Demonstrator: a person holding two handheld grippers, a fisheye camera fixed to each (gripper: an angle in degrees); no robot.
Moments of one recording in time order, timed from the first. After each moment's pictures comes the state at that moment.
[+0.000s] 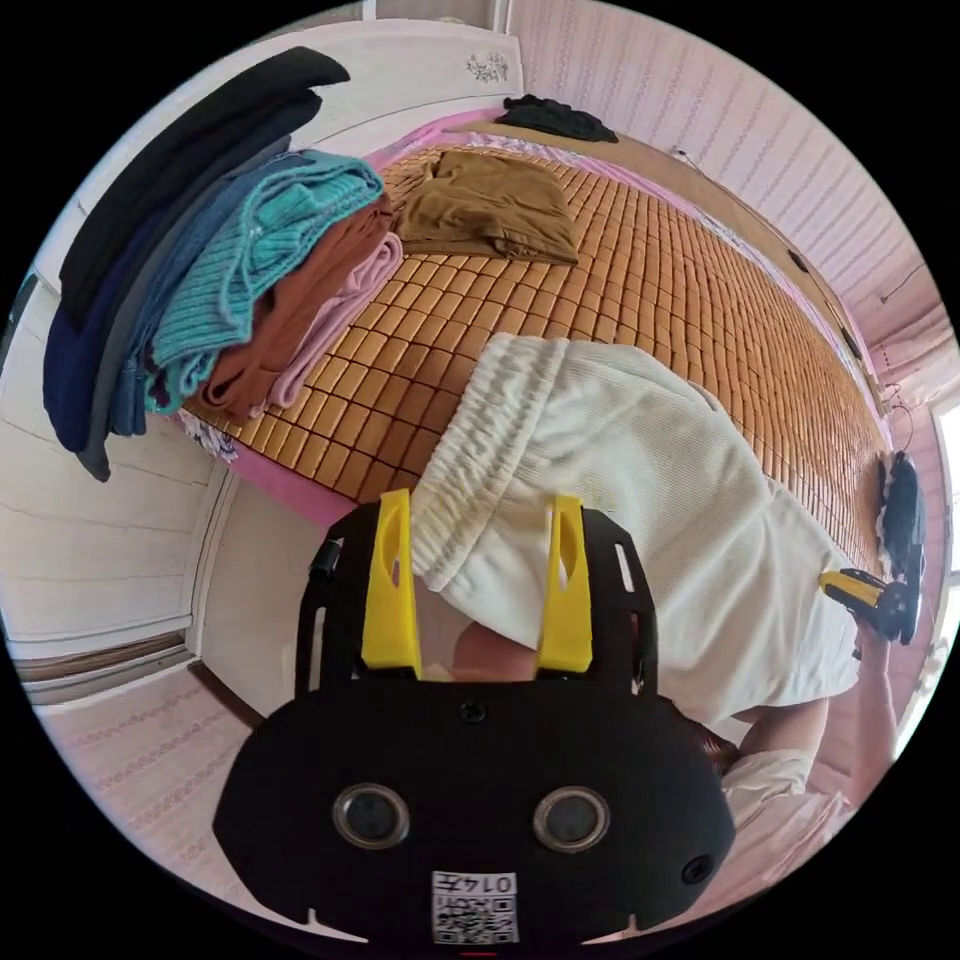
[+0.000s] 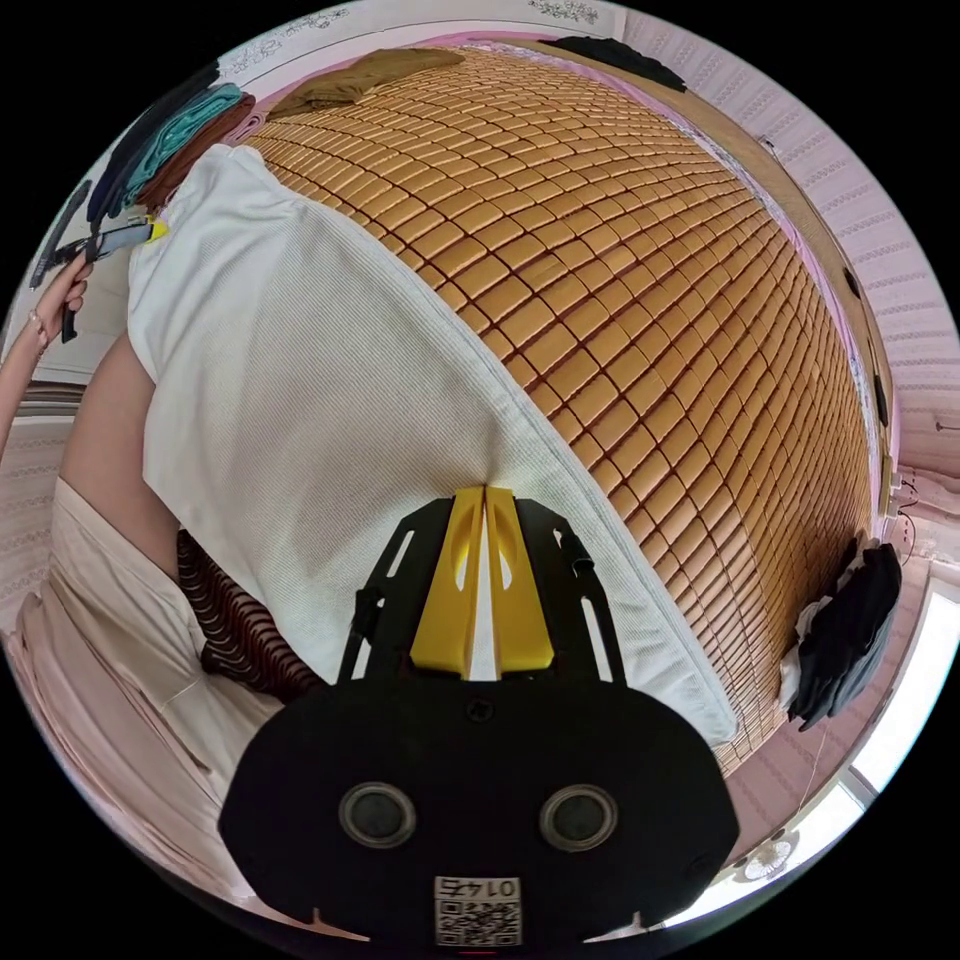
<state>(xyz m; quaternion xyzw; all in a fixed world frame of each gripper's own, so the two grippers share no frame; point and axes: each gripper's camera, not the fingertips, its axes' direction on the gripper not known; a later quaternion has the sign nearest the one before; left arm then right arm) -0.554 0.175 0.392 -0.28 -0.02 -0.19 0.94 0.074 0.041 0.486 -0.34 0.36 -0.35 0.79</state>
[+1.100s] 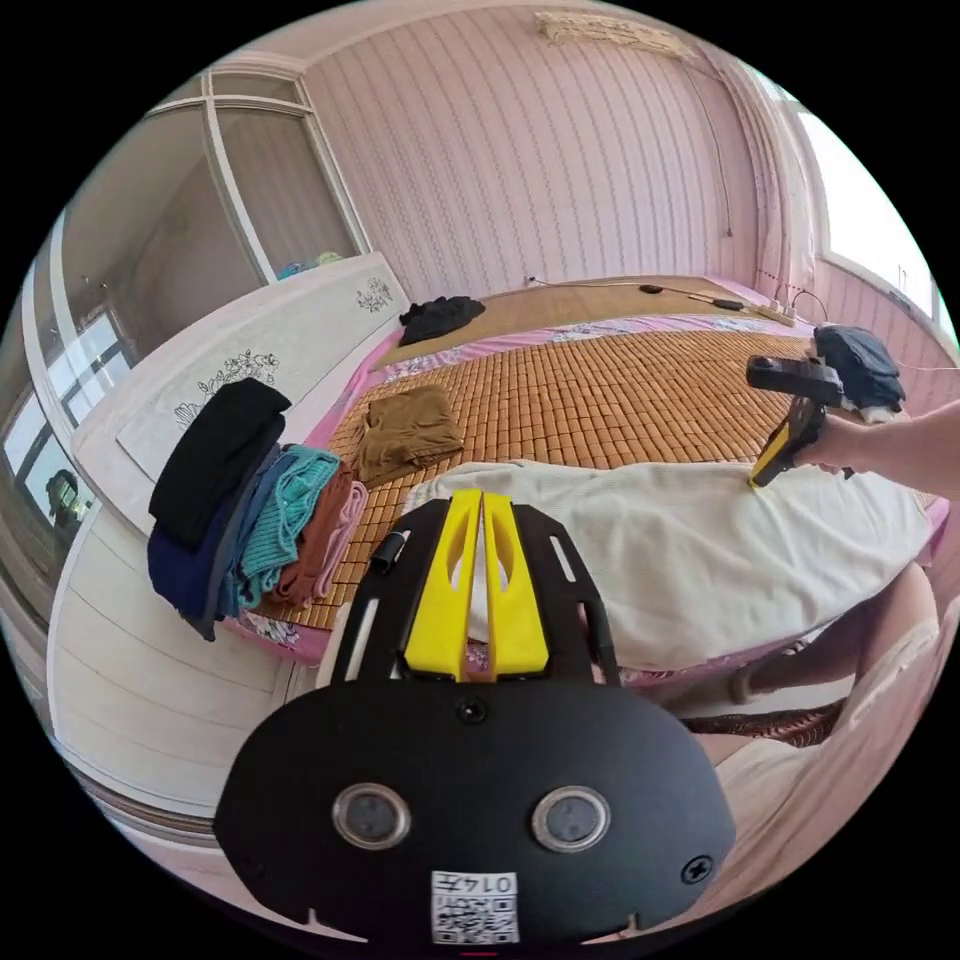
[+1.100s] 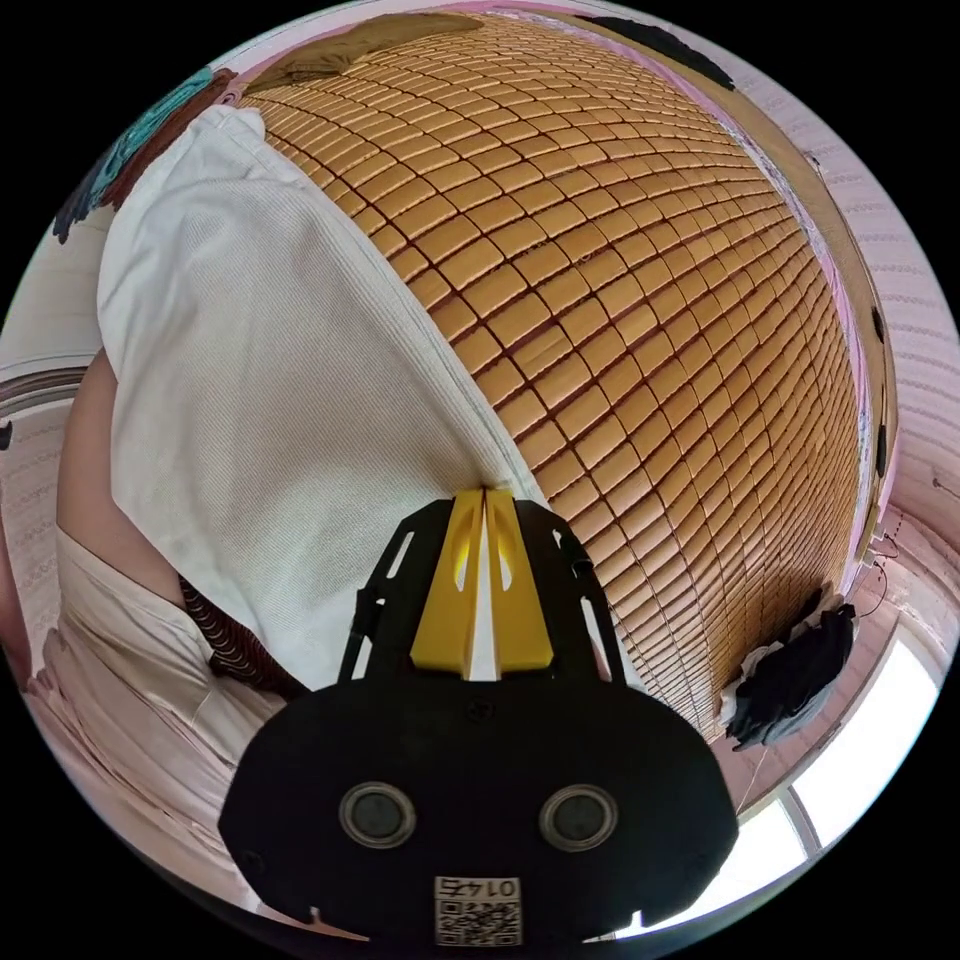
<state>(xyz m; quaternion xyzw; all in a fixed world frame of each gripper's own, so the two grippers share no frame) -0.378 0.193 0.259 0.02 -0.08 0.05 1.00 -0.025 -0.135 0.585 -0.43 0.38 -0.37 0.73</state>
